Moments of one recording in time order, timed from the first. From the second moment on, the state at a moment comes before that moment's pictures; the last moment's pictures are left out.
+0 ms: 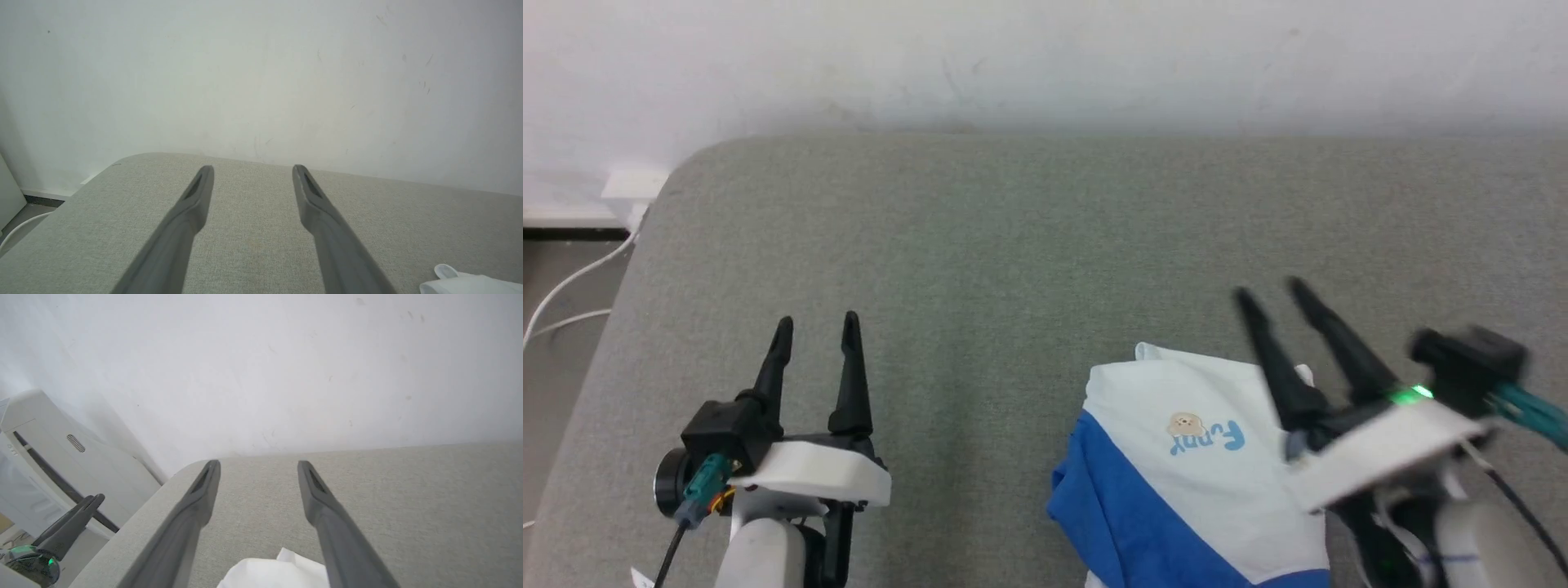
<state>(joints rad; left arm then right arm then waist) -0.14 0.05 0.02 0.18 -0.18 -0.04 -0.26 -0.11 -0.05 0.16 -0.14 0.46 0.13 0.14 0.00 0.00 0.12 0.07</state>
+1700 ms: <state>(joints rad) -0.17 0.06 0.03 0.09 -0.12 -0.05 -0.26 -0.47 -0.30 0.28 0.27 0.15 0.13 0.52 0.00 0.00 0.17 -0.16</state>
